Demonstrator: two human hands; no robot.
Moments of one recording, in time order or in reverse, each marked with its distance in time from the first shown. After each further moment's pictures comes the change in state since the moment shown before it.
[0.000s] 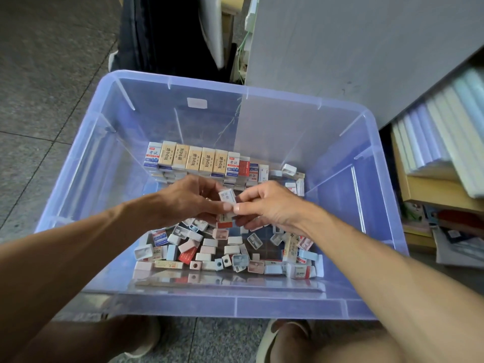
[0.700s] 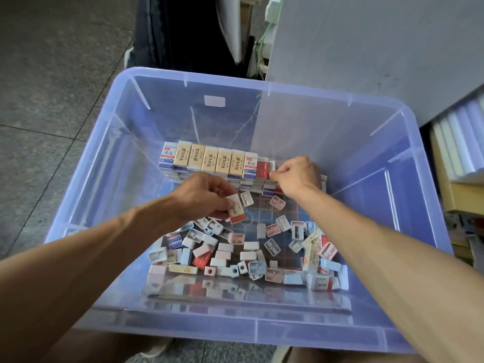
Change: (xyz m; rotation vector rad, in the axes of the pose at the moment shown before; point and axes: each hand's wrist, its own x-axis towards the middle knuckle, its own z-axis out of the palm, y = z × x) left_hand 0.007 0.000 -0.005 0.044 0.242 -0.074; right_hand 0.079 0.002 -0.024 -0.455 0.737 0.051
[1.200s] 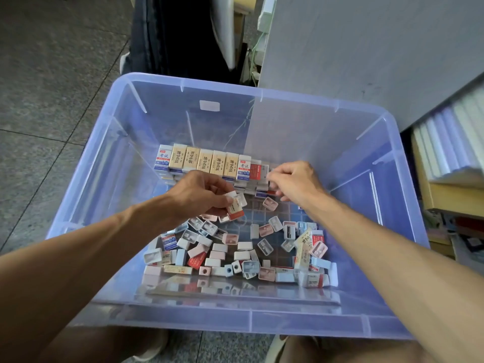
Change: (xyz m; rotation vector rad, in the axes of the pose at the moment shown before) left_hand -0.003 0.004 0.000 -0.087 -0.012 0.039; right_hand -0.036 0.000 -0.037 0.207 -0.189 -0.069
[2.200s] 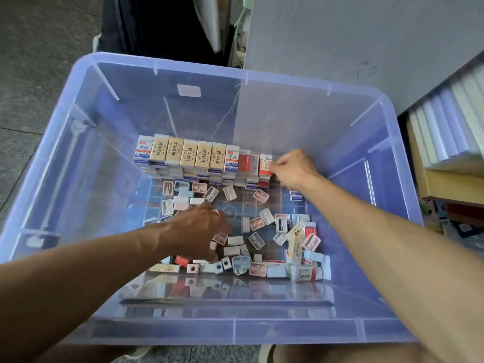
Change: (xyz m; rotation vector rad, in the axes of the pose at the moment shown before) left_hand 0.023 -0.061 0.026 1.240 -0.347 0.401; right_hand 0.055 0.030 0.000 -0.323 0.039 0.100
